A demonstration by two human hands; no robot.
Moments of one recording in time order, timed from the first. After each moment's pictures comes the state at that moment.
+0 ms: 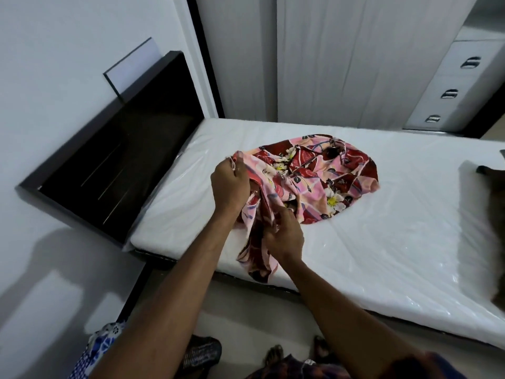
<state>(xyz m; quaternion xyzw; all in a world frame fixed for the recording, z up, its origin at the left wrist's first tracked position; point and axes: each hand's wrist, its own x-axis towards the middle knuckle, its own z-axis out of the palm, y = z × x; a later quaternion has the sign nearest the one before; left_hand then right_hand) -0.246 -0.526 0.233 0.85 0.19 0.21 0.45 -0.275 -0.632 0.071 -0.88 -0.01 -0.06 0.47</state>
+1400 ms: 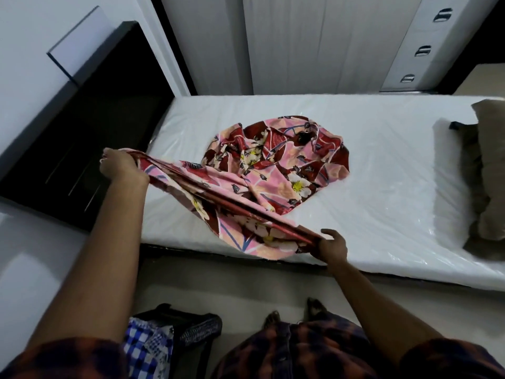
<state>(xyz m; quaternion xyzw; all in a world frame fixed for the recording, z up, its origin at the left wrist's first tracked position) -0.199 -0.364 0.212 0.55 0.45 0.19 0.68 -0.318 -0.772 -0.032 -0.71 0.39 0.13 0.58</state>
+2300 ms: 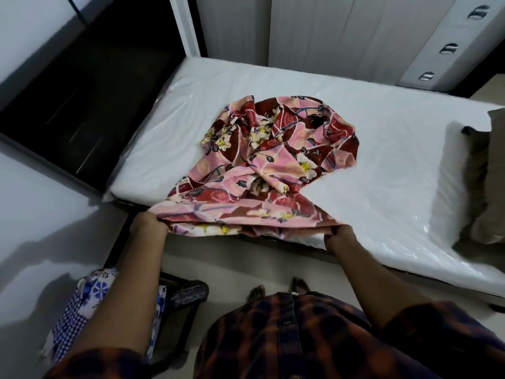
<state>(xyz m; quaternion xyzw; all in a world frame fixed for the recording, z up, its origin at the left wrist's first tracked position) -0.358 -0.331 0.038 0.58 0.55 0.08 0.60 -0.317 -0.773 -0.022 -0.51 0.51 0.07 0.69</state>
